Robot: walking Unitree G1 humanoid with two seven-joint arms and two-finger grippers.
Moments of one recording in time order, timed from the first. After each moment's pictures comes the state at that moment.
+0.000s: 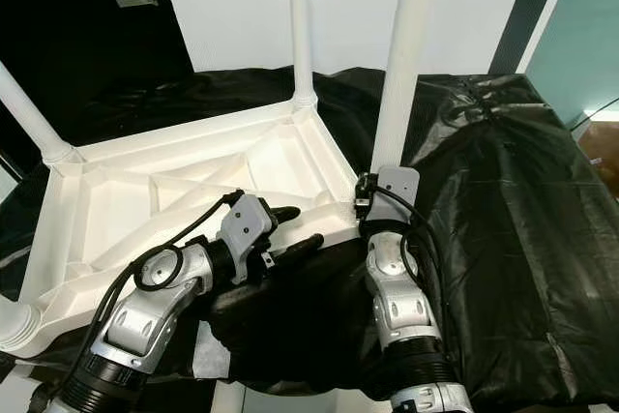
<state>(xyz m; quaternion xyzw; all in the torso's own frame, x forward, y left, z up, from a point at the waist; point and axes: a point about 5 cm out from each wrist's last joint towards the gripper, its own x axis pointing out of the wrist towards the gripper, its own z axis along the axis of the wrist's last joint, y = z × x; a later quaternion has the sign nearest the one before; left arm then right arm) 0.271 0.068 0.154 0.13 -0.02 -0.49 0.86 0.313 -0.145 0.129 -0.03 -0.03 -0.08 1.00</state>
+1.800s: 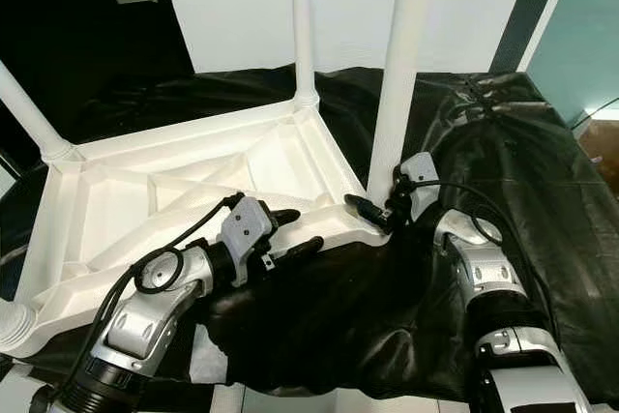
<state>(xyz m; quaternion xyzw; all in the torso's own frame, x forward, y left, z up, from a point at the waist) 0.269 0.068 0.151 0.13 -0.02 -0.49 0.86 0.336 -0.189 0.137 -0.10 0.01 0.33 0.94</state>
